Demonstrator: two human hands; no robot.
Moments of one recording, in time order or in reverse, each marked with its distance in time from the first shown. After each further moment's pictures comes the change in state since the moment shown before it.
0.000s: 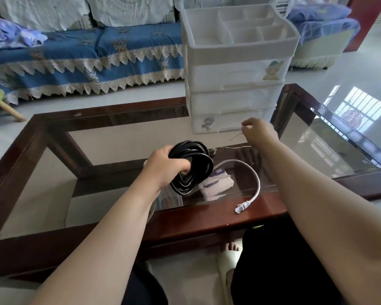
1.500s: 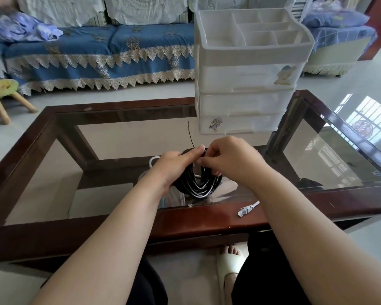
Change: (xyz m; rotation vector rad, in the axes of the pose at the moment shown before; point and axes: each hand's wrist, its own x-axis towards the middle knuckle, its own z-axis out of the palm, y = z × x) left_hand 0.010 -0.002 0.011 -0.243 -0.164 -0.102; right_hand -0.122 -0.080 -0.026 0.029 -0.294 -0.387
